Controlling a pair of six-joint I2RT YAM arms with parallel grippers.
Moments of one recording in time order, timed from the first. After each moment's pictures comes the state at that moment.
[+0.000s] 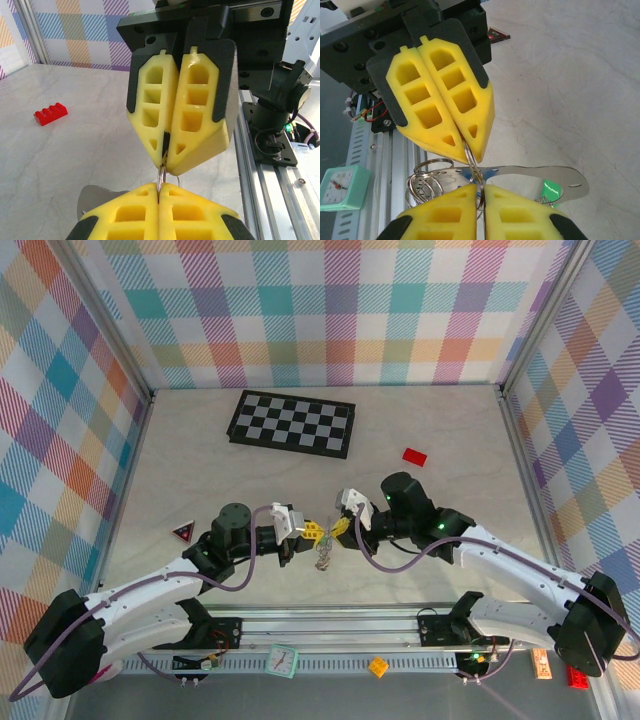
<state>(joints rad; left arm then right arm) -0.76 0.96 0.38 0.39 0.58 0.13 0.81 1.07 0.75 -0.29 -0.56 -0.16</state>
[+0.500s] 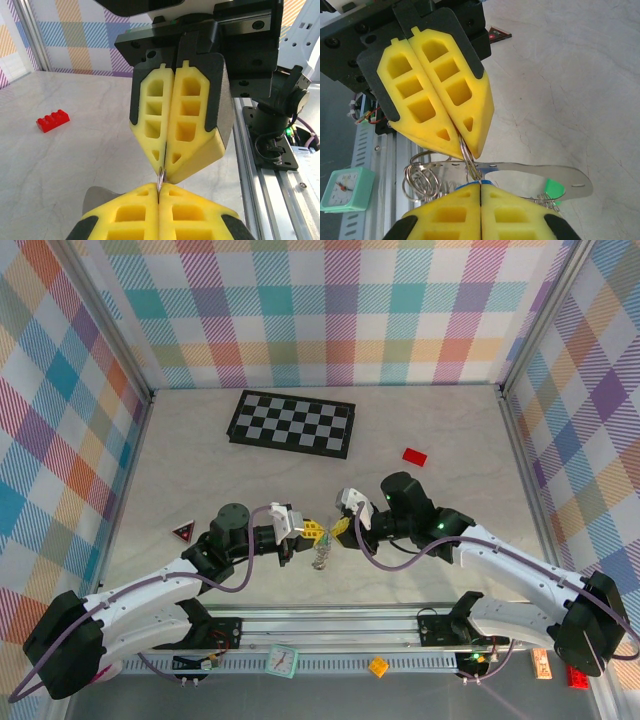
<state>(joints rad) -0.76 0.95 0.37 0.42 0.58 0.13 0.81 1.07 0.75 -0.29 -0.57 -0.14</state>
